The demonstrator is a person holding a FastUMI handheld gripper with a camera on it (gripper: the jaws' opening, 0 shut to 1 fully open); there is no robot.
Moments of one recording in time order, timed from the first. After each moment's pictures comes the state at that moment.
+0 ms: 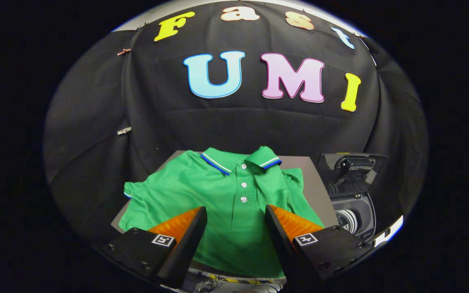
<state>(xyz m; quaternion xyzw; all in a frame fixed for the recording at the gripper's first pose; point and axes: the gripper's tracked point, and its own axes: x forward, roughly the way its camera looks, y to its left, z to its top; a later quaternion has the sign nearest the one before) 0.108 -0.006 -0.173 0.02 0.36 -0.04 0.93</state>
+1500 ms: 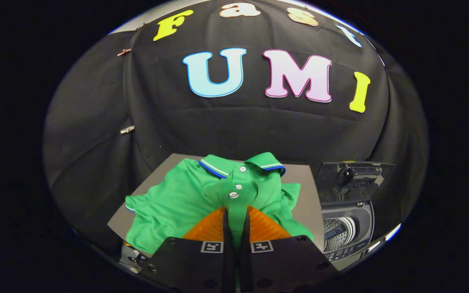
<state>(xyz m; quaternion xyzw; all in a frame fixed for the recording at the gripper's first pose) 0.130 -0.044 -0.147 0.03 0.36 0.00 0.93</state>
